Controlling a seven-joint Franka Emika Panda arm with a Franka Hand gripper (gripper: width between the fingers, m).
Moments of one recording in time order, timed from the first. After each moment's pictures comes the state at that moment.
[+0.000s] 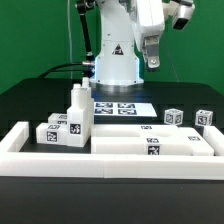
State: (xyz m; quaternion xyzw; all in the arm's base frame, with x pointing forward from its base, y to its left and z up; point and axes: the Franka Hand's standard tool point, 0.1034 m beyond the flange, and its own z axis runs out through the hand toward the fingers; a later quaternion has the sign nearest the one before) arm 0.541 0.022 0.138 -0.69 0.71 -0.04 0.14
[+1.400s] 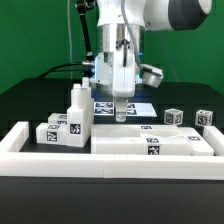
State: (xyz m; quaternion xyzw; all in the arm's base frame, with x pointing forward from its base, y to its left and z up) arm 0.513 -0.030 0.038 -0.71 0.69 -0.08 0.06
